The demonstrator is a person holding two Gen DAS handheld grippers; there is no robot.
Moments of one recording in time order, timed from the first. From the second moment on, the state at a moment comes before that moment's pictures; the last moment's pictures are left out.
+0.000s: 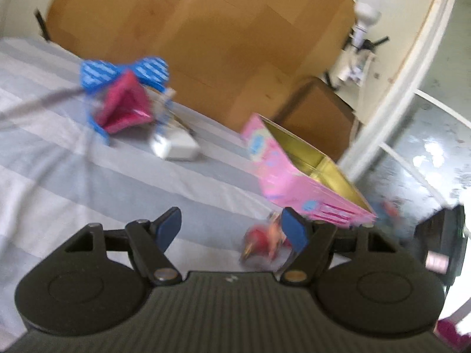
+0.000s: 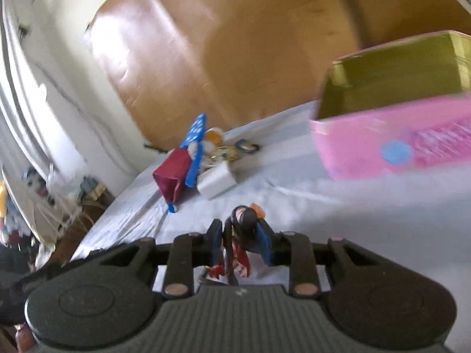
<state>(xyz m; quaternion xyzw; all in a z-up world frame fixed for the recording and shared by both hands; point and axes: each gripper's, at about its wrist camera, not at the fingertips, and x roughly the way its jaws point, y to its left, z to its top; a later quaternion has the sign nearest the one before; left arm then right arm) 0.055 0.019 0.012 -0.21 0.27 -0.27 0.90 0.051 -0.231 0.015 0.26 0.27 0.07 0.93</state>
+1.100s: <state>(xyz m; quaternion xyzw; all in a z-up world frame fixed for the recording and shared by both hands) 0.057 -0.080 0.032 0.03 0.26 -0.34 0.90 0.038 -0.232 0.019 -0.09 0.25 0.17 0.95</state>
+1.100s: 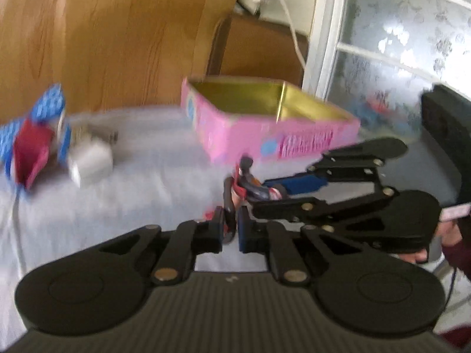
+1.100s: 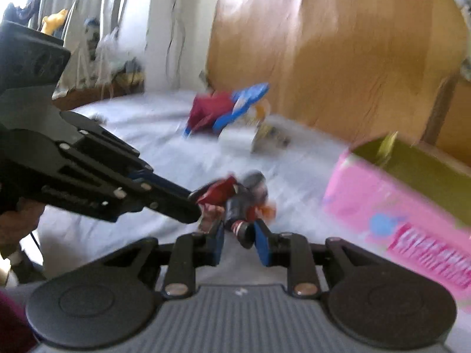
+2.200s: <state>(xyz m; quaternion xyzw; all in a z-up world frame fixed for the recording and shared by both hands) 0.103 -0.022 0.025 -0.01 0.22 -0.22 0.95 0.078 -0.306 0.082 0.05 0.15 0.09 0.98</state>
